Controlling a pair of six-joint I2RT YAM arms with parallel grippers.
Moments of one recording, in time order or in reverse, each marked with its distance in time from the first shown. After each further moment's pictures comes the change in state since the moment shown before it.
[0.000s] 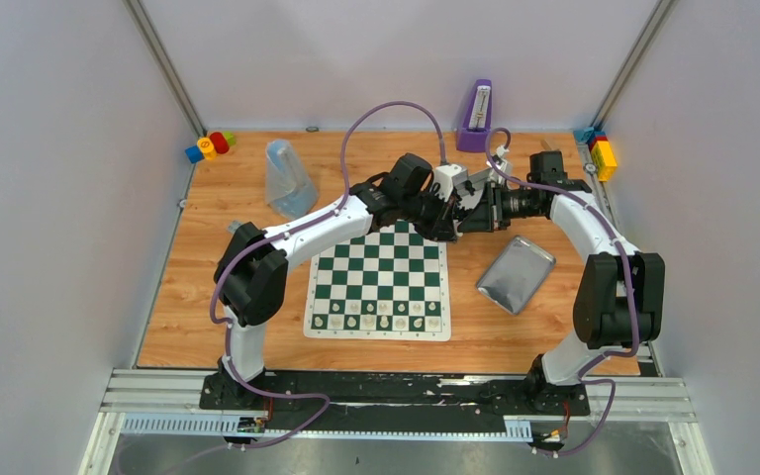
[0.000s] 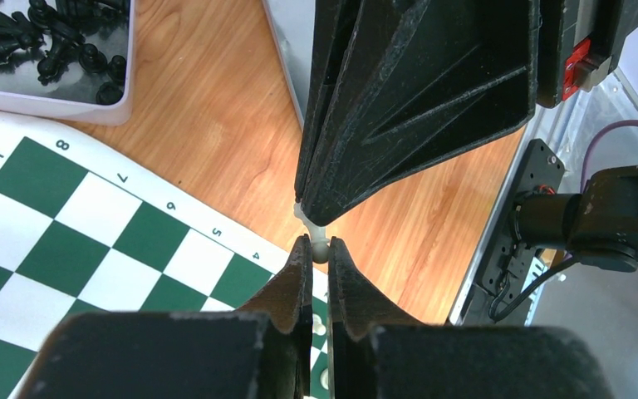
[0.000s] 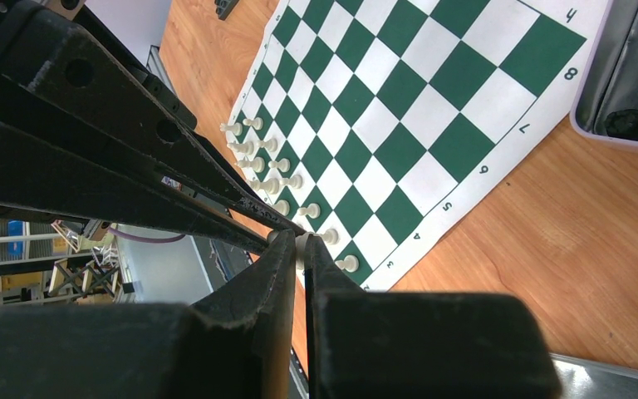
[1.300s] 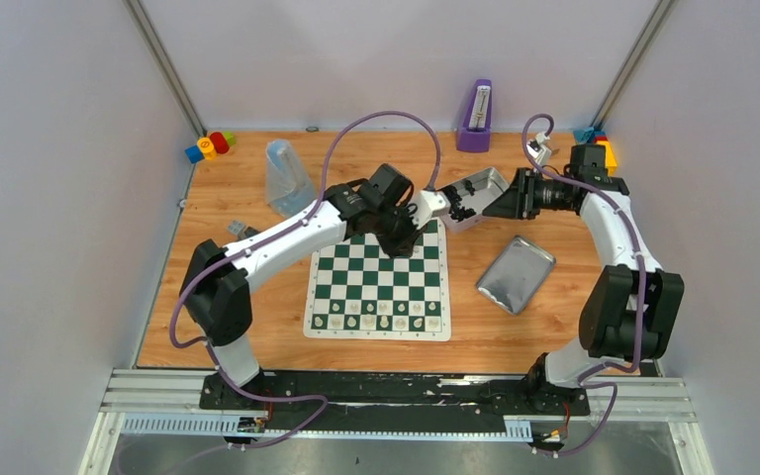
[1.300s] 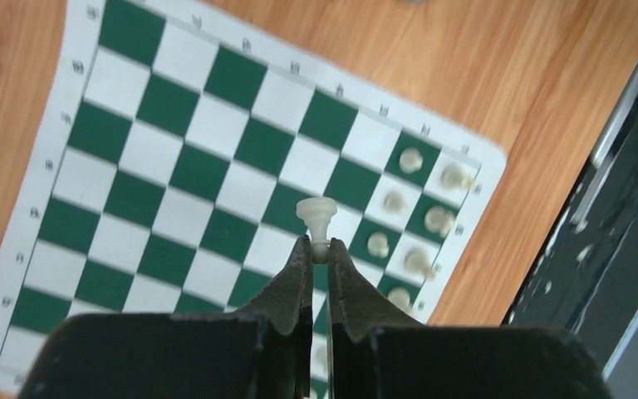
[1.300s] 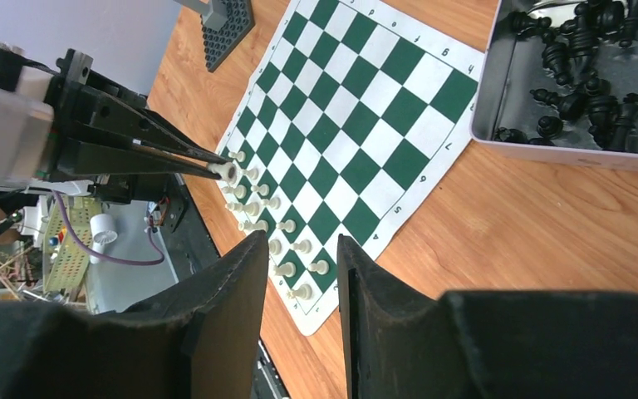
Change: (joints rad) left arm 0.004 -0.173 -0.086 -0.306 -0.139 0.401; right arm -0.156 -0.053 0.064 -0.061 -0.042 -0.068
